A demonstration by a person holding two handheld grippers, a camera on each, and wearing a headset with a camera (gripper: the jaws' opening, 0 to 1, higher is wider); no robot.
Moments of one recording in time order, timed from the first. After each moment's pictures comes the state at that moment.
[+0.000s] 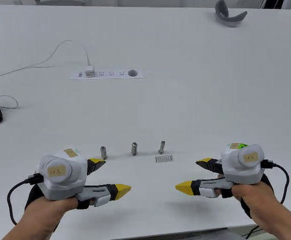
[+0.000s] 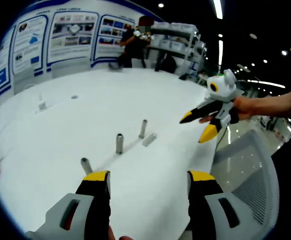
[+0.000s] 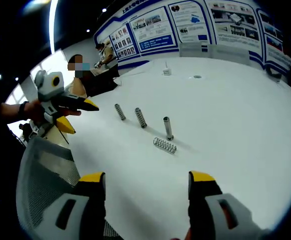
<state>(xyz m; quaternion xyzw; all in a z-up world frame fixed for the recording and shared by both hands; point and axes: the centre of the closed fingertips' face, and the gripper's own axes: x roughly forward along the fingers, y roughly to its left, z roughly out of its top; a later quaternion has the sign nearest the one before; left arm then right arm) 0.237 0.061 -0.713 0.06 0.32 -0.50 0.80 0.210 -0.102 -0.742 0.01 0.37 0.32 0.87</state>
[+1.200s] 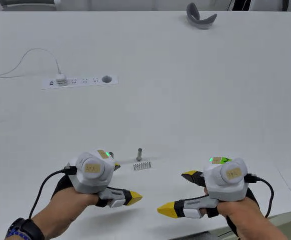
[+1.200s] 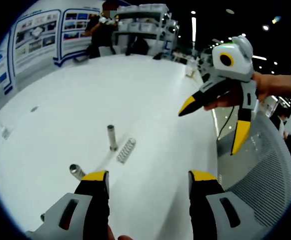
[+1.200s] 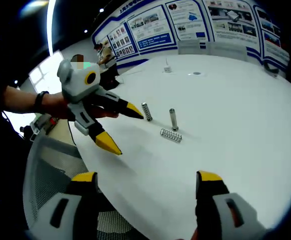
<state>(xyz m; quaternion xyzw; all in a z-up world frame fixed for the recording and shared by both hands) 0.244 -0.038 -0.759 0.15 0.33 -0.58 0.73 0.183 -0.101 -0.738 0.02 0.39 0.32 0.87</state>
